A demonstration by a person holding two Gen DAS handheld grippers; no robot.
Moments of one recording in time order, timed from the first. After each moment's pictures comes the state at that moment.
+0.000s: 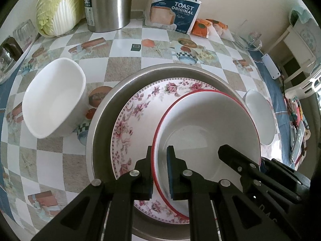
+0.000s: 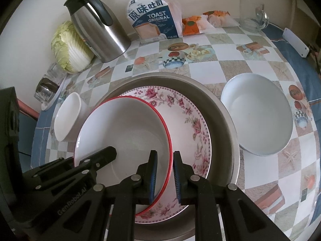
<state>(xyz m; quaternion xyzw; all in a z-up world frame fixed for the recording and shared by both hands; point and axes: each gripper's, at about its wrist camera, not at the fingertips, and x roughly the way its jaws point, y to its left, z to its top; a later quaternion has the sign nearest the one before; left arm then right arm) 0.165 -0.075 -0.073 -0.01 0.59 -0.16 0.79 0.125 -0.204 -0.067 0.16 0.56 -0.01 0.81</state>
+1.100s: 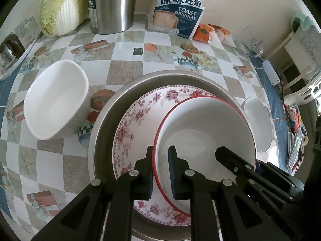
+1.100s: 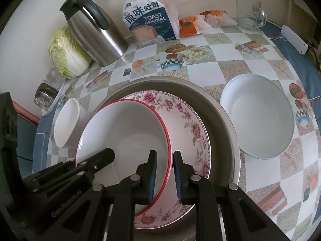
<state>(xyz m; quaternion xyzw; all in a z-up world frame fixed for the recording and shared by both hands) 0.168 -0.073 -0.068 -0.03 0.59 -0.15 0.79 0.129 -0.206 -0.068 0.17 0.56 -0.01 0.81</state>
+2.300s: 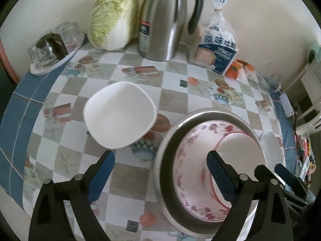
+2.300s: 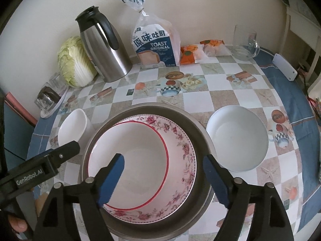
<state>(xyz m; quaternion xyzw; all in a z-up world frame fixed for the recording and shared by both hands) 0.168 -0.005 -0.024 -0.05 0.53 -0.05 0.84 0.115 -0.200 -0.024 0.12 0.50 -0.03 0.86</state>
